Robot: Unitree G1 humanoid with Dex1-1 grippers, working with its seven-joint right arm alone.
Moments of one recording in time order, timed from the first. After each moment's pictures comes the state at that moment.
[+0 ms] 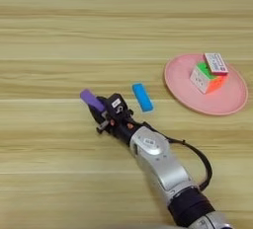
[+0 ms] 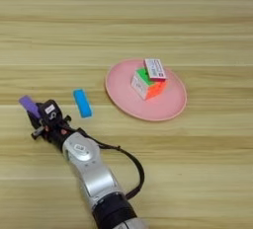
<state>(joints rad) -0.15 0.04 0.31 0.39 -0.09 -0.11 0.30</state>
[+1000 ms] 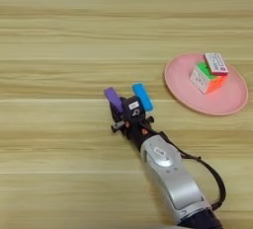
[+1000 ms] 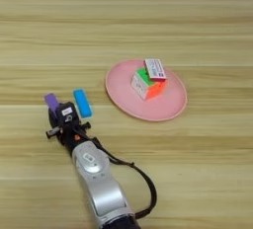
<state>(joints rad) 0.02 0.05 0.28 0.13 -0.11 0.06 0.13</state>
